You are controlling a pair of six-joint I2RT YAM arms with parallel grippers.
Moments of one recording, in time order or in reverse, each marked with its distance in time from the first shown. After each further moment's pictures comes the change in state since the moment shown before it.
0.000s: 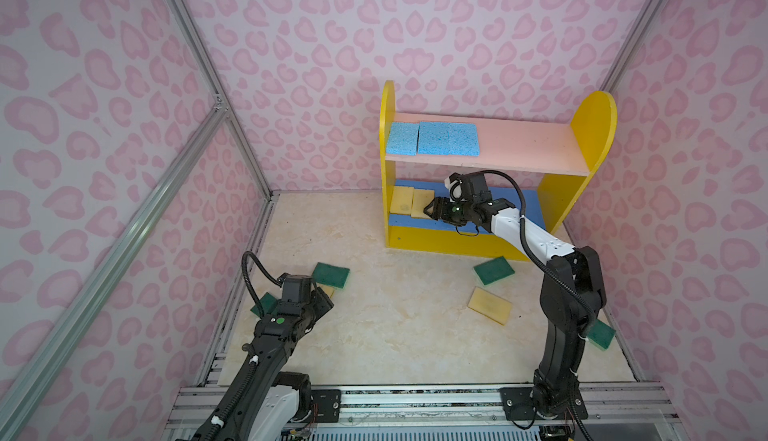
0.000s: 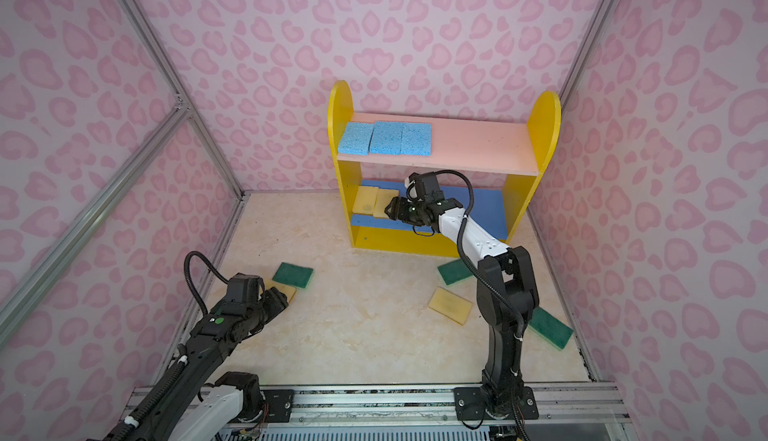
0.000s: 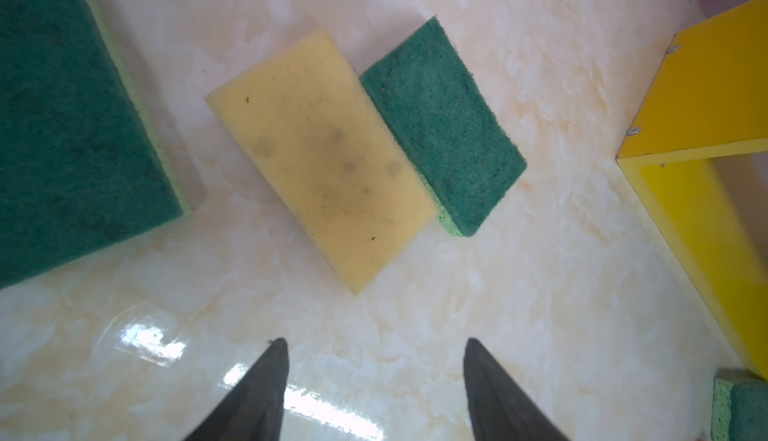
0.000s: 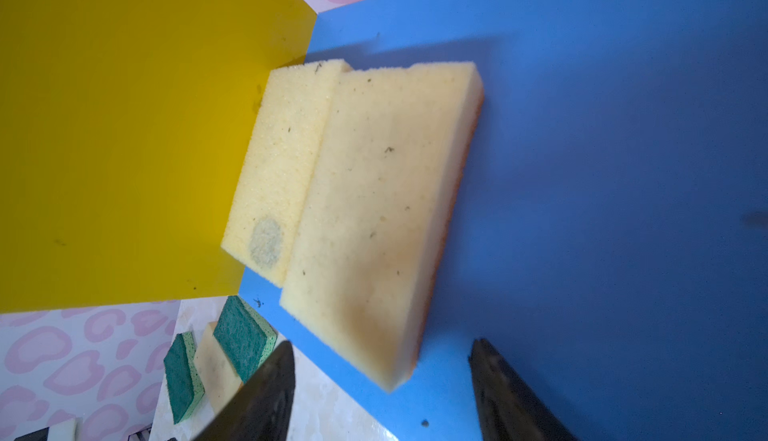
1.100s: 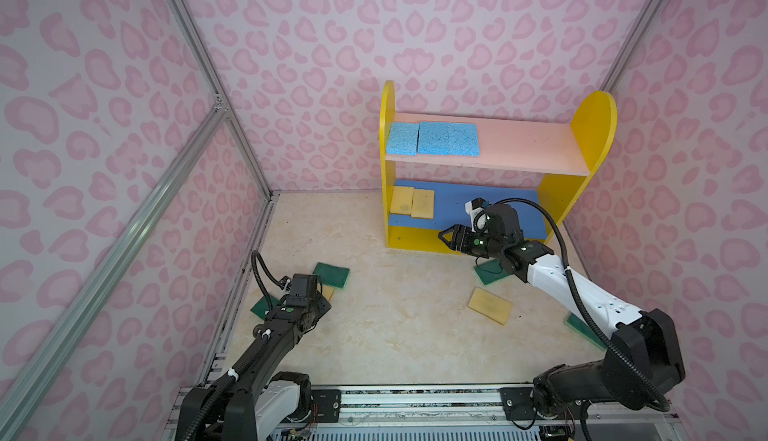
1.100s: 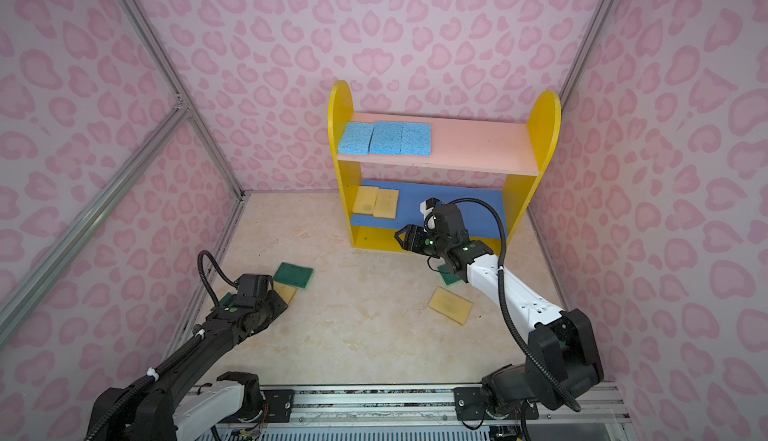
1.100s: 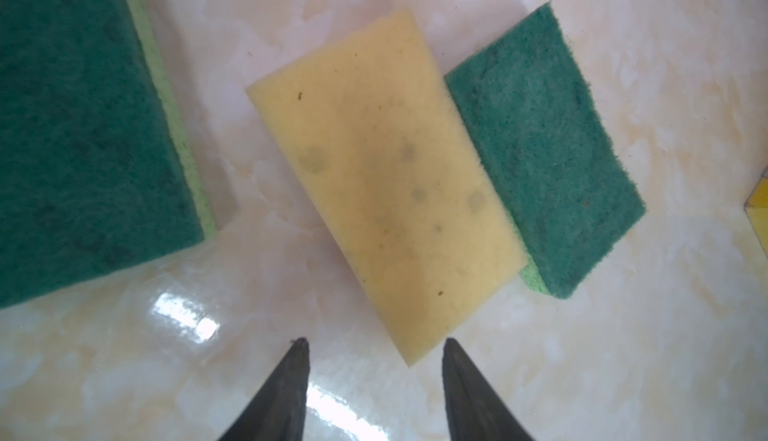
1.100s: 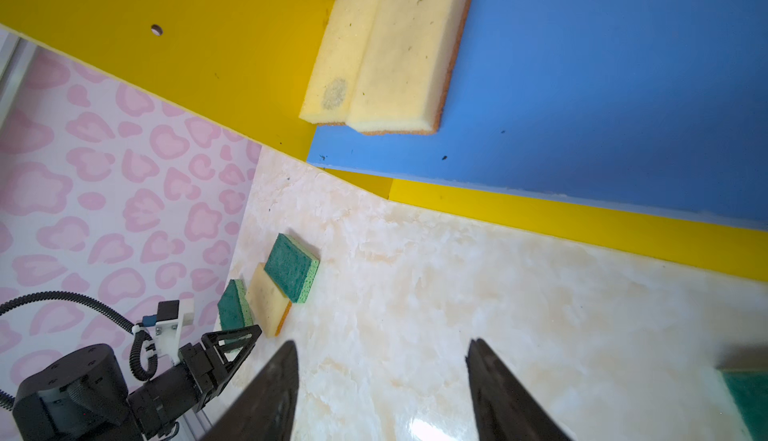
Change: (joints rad) left arm 0.005 0.224 -0.030 0.150 -0.075 -0.061; right arm 0.041 -0.522 -0.561 0.162 0.015 0.097
